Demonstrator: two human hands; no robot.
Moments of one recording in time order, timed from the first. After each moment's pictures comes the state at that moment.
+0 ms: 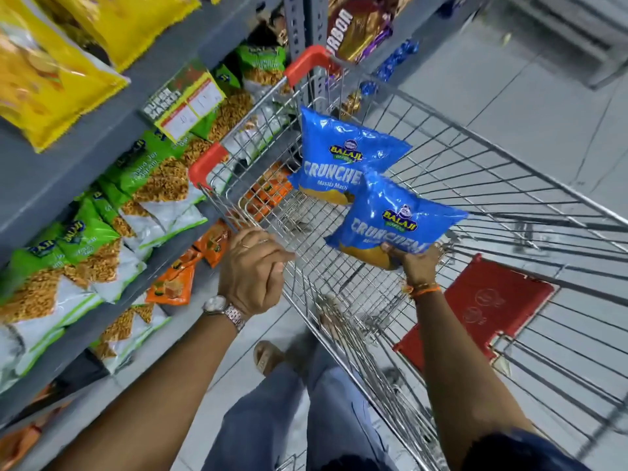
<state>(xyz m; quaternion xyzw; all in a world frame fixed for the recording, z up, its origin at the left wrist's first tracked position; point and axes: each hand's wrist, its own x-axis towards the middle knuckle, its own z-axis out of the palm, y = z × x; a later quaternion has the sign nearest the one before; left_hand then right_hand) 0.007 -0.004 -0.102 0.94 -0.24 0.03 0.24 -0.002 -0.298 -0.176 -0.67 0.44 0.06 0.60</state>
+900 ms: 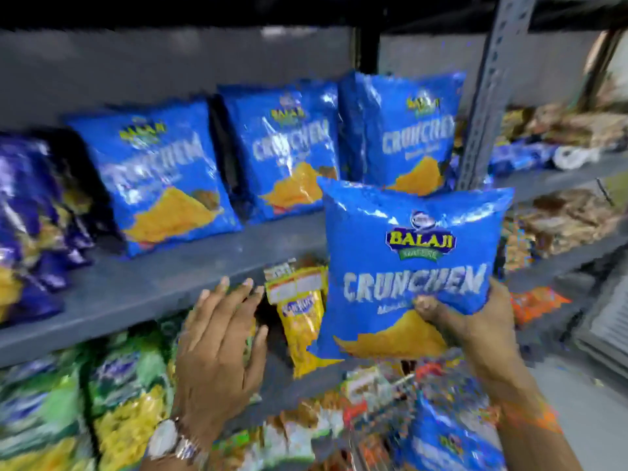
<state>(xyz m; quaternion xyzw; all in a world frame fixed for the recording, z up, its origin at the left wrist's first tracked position) -0.010 0.179 0.276 0.88 -0.05 0.47 0.03 0.099 -0.132 0.303 -0.62 -0.20 -0.12 0.75</state>
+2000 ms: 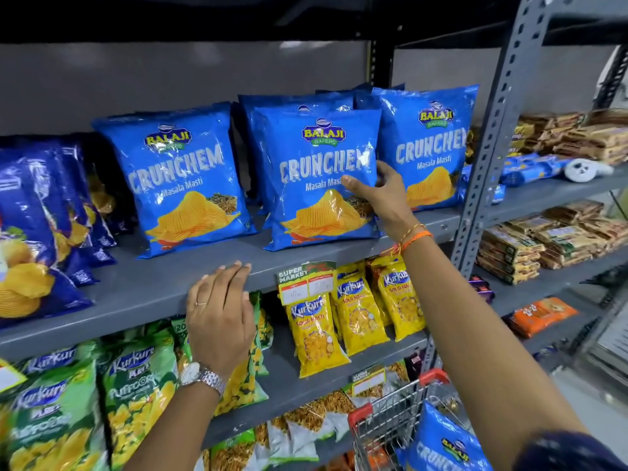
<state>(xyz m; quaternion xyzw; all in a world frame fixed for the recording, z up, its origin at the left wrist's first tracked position) 0.045 0.227 0.262 0.86 0.06 0.52 -0.01 0.254 -0.003 0.399 -0.66 -0.25 -0.06 0.71</state>
